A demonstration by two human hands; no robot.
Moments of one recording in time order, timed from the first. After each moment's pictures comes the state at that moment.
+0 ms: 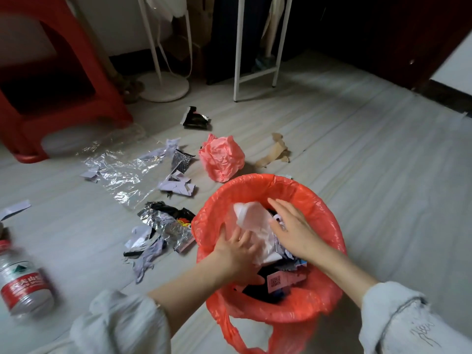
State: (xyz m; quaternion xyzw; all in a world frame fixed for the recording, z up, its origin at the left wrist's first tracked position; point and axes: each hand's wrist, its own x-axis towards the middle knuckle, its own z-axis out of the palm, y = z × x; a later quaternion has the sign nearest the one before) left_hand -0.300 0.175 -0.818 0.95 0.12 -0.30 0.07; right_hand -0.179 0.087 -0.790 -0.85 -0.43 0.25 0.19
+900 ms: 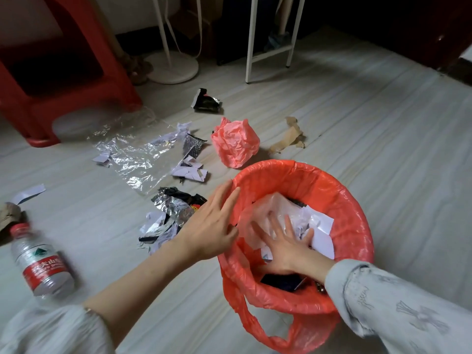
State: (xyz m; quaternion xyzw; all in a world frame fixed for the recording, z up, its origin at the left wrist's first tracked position) left_hand -0.362 0.236 -0.804 0.95 0.20 0.01 0.22; right_hand -0.218 0.098 -0.863 -0.82 -0.47 0.29 -0.16
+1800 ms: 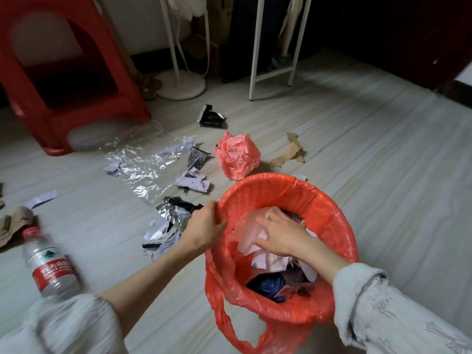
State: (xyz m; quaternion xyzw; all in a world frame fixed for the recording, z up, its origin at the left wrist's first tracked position) left_hand -0.350 0.234 -0.807 0.82 0.42 0.06 0.38; right_hand -0.208 0.123 -0.804 -0.82 -0.48 0.29 -0.12
